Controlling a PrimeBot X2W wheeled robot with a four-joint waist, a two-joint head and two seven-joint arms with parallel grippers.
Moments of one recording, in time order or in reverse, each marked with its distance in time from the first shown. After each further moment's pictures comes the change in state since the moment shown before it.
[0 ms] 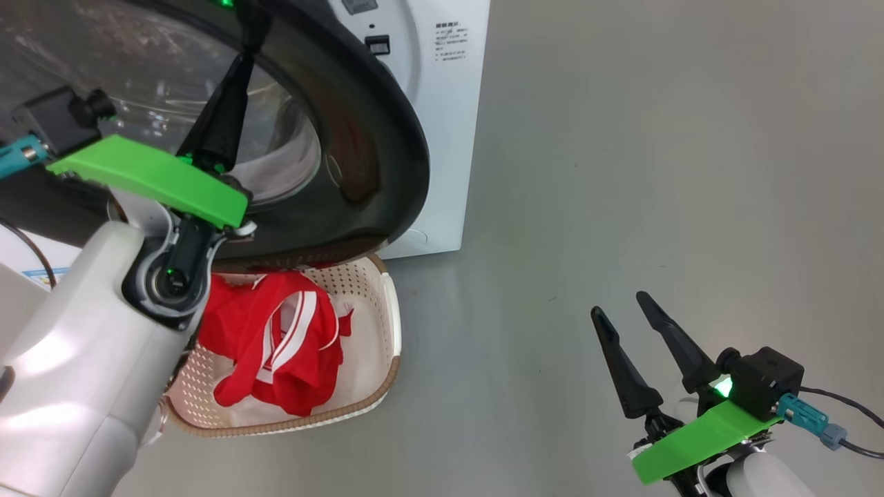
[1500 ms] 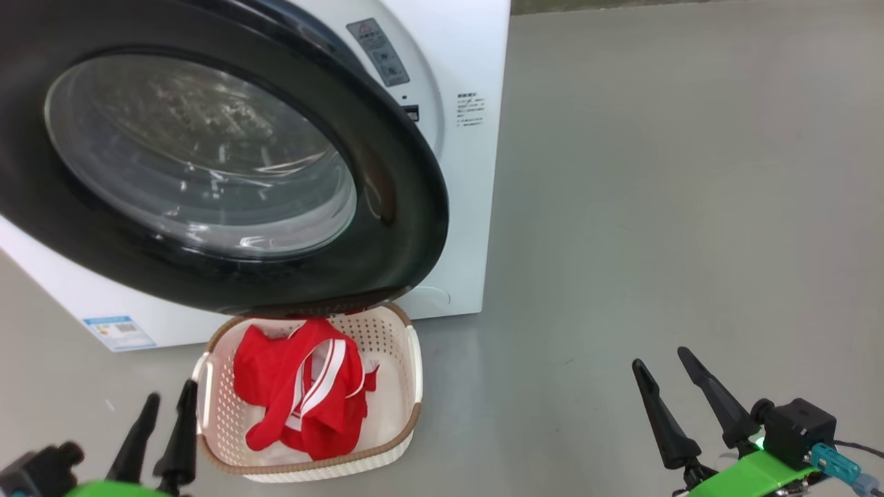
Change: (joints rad) left arm 0.839 -0.016 0.444 -0.182 0.467 0.000 -0.066; right arm 0.139 -0.040 -0.063 -0.001 -0.007 0.000 0.000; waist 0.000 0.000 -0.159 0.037
